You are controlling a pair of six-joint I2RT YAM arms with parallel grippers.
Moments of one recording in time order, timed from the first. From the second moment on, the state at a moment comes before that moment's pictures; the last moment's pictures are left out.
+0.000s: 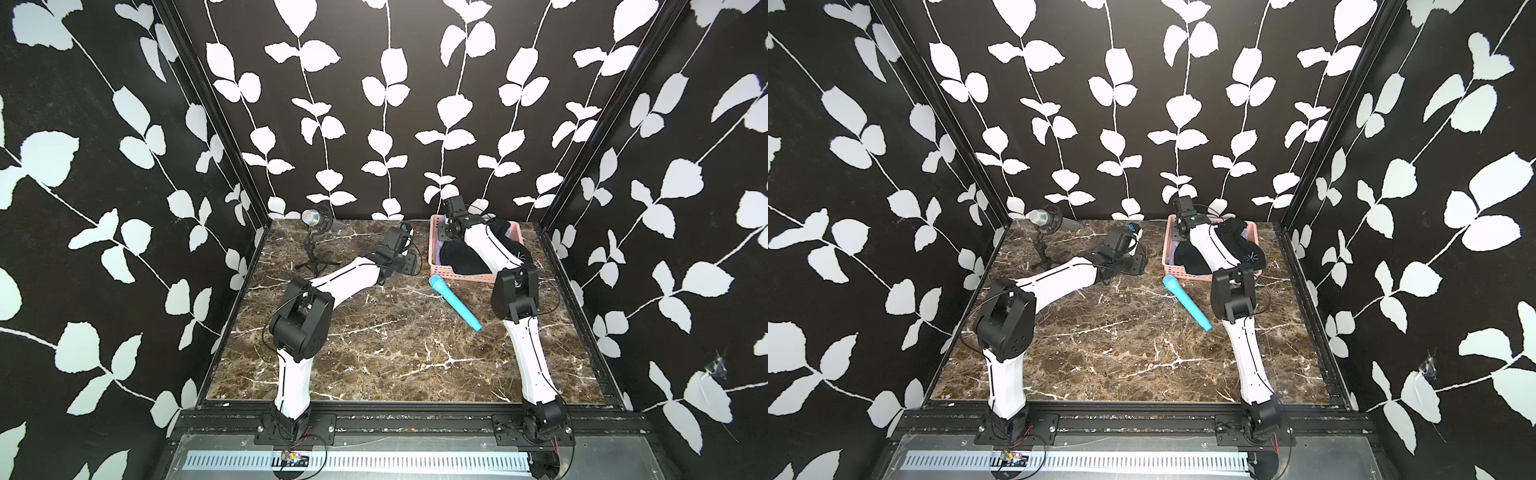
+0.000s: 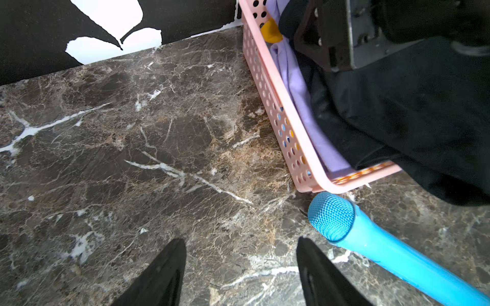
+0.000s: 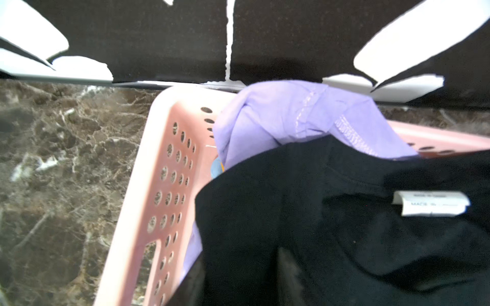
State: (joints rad) left arm -0.63 1.96 1.51 -0.26 -0.06 -0.15; right arm 0.32 2.52 2.40 -0.74 0.17 0.18
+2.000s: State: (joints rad) left arm -0.58 1.77 1.34 -0.24 -0.06 -0.16; right arm 0.25 2.08 2.07 -0.61 -0.14 0.28
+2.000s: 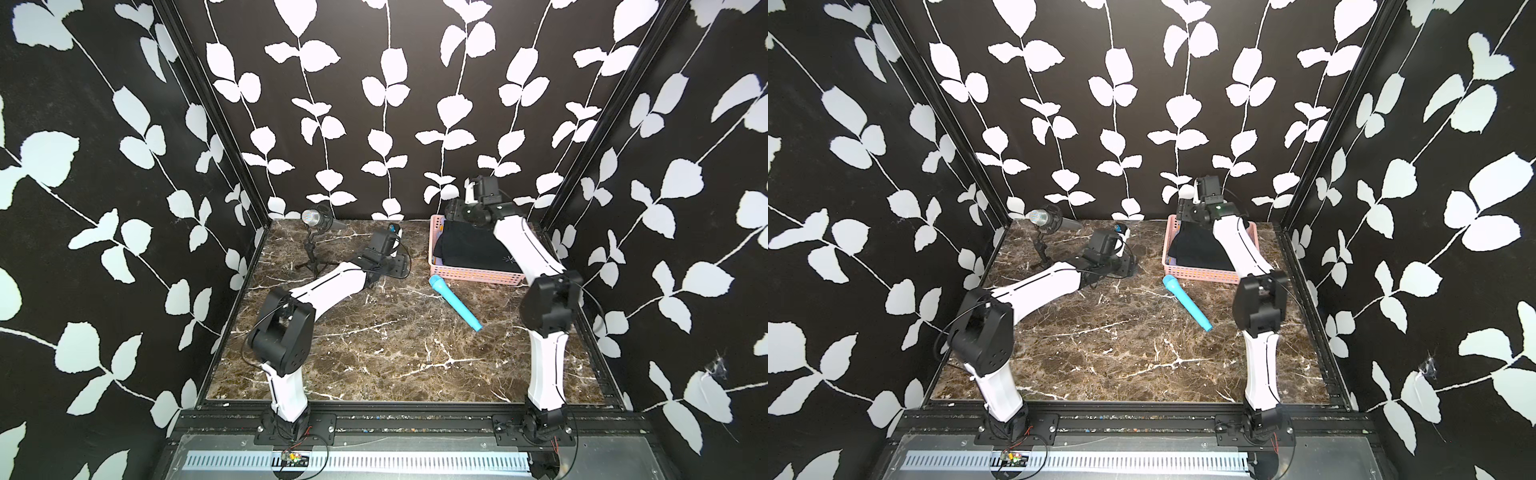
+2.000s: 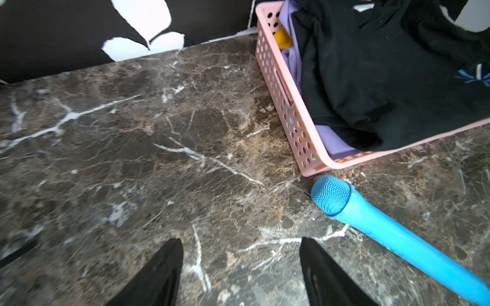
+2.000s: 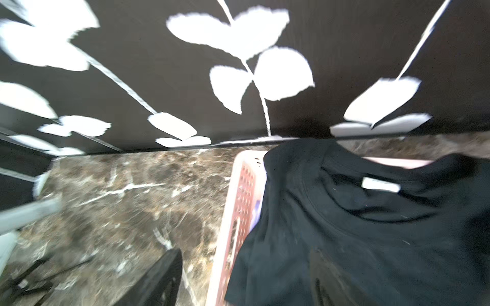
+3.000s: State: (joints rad) left arm -0.31 1.26 0.54 0.27 -0.65 0.06; right arm 0.07 1.26 0.65 -0.08 0.49 0.05
